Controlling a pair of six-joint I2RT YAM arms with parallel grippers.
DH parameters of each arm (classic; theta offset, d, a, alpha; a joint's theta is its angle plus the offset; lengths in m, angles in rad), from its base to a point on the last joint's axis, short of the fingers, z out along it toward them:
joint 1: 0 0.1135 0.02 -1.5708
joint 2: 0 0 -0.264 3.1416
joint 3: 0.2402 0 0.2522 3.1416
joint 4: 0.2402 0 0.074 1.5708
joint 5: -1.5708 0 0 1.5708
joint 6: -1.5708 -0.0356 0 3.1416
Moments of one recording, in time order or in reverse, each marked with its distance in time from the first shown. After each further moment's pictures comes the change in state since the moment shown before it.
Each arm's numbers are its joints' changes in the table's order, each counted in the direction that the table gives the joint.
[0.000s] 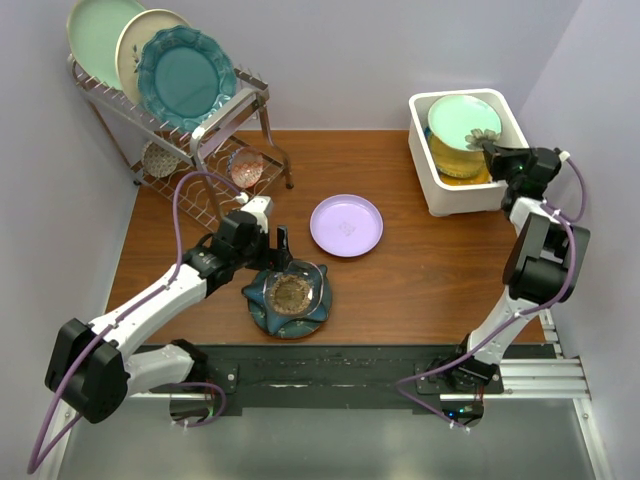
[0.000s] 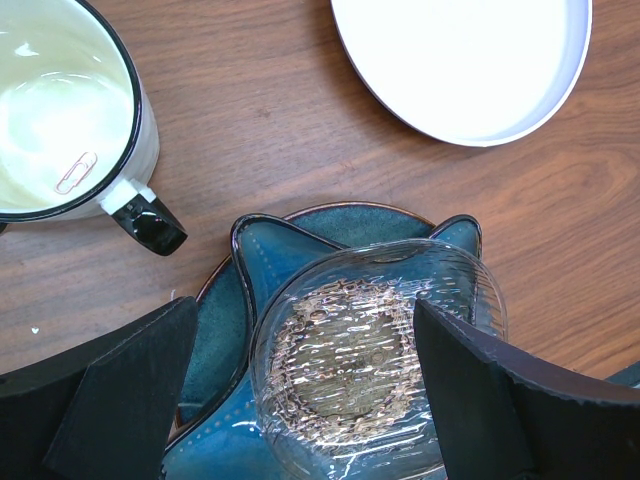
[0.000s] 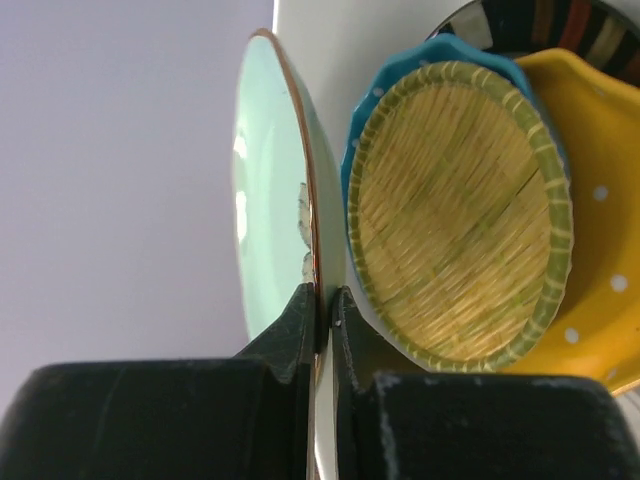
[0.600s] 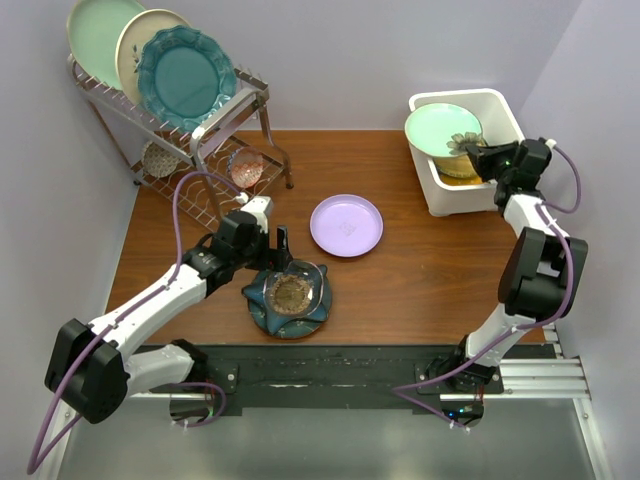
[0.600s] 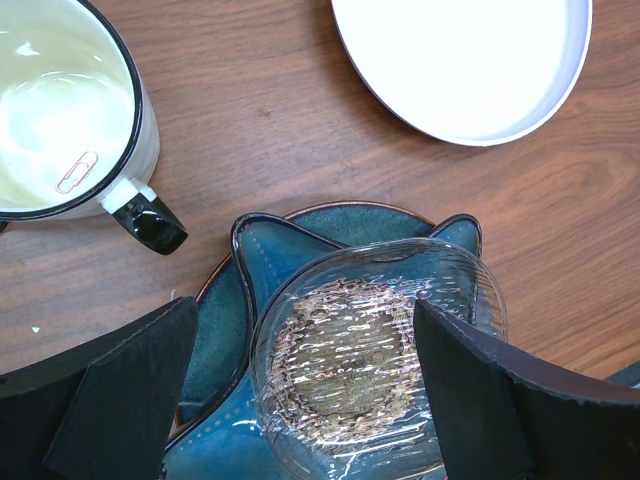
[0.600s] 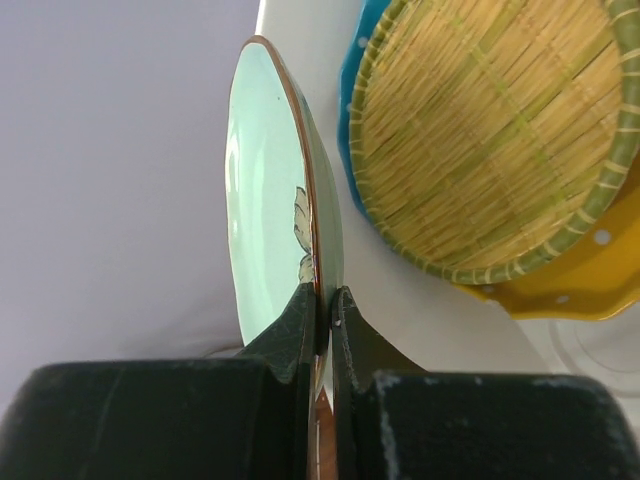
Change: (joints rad) left arm 0.000 -0.002 0.000 0.003 0.000 0.000; right arm 0.086 -0.134 0.005 0.229 -0.009 0.149
